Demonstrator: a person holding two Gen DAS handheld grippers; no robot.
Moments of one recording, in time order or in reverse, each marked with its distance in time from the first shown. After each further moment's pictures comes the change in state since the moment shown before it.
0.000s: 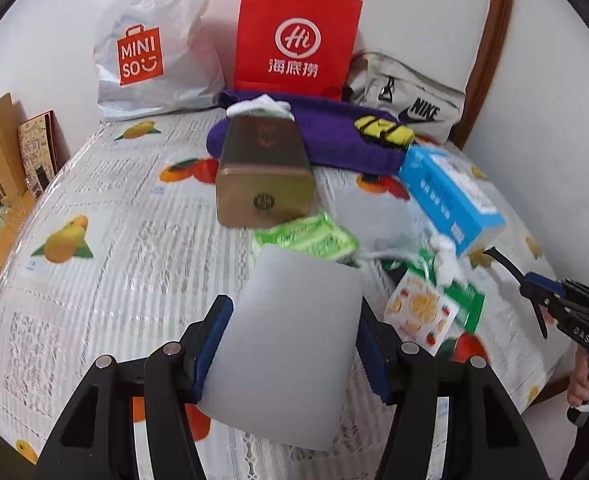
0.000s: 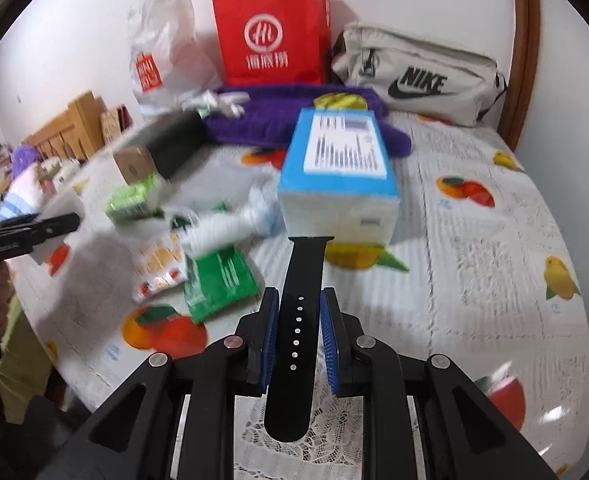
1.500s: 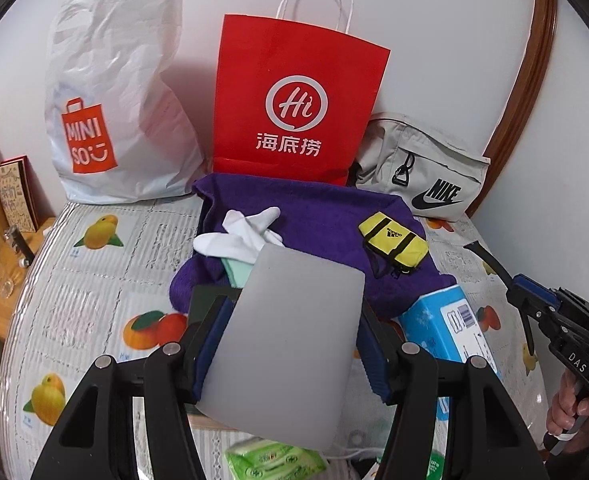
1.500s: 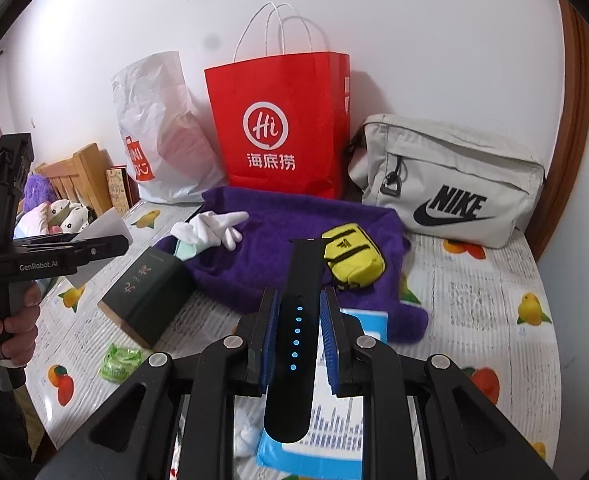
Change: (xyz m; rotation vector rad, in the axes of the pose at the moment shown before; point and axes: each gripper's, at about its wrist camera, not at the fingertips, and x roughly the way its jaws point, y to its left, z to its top) left arm 0.059 -0.019 0.171 -0.054 -0.030 -0.013; right arm 0.050 -0.014 0.180 -0.052 -0.116 0.041
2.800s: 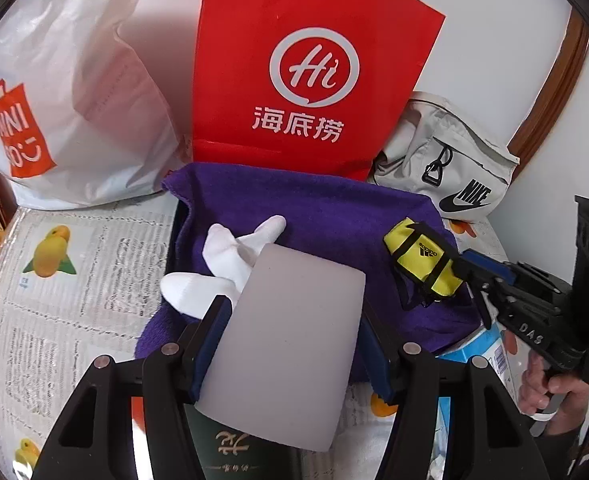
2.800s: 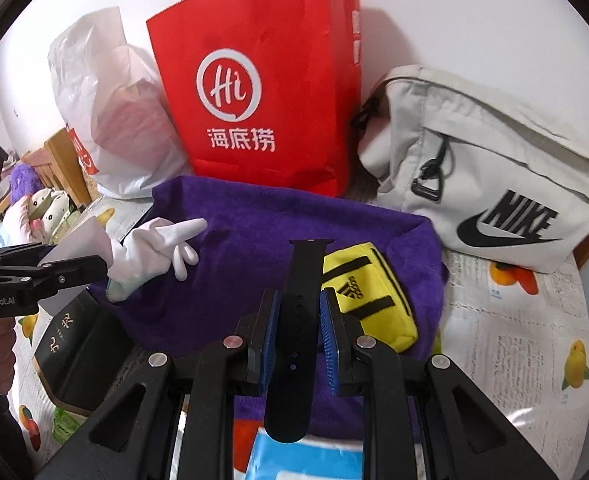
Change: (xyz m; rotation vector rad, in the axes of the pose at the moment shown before) left arm 0.095 0.018 0.048 -0.025 0.119 -0.048; right arm 0.146 -0.017 0.051 -0.003 0.146 0.019
